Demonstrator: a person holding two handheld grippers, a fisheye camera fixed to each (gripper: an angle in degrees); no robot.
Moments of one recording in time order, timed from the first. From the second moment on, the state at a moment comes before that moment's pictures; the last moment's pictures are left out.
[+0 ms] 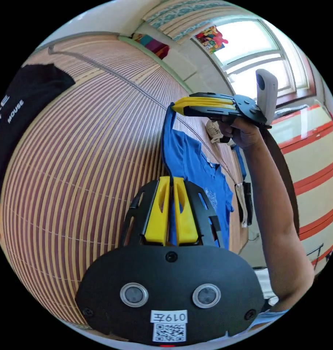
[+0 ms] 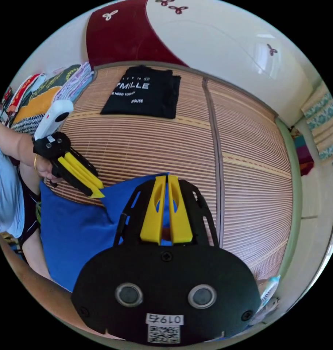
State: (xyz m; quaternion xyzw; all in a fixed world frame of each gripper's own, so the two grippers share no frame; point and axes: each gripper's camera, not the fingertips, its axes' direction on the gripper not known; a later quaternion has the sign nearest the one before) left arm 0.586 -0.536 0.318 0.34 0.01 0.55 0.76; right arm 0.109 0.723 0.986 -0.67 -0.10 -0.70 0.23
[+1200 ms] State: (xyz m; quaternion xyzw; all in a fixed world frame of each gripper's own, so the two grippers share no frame) left arm 0.698 -0.340 0.454 0.43 -0.38 0.67 0.47; right arm 0.534 0.502 0.676 -0.59 0.03 -0.68 0.44
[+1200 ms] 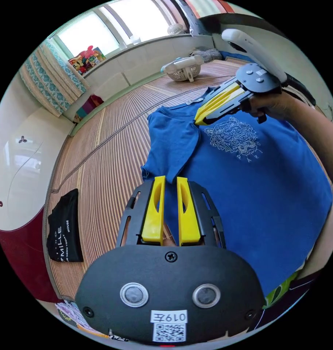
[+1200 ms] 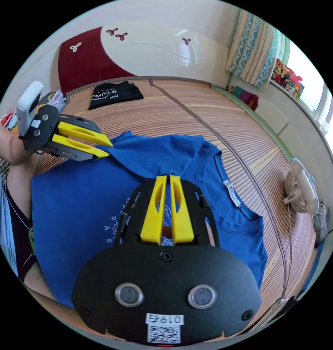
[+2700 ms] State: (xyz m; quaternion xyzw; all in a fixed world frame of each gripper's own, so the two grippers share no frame) left arm 0.611 -0.740 0.347 0.15 0.07 0.54 0.83; right arm 0.774 0.672 1.116 -0.85 0.14 -0.29 0.43
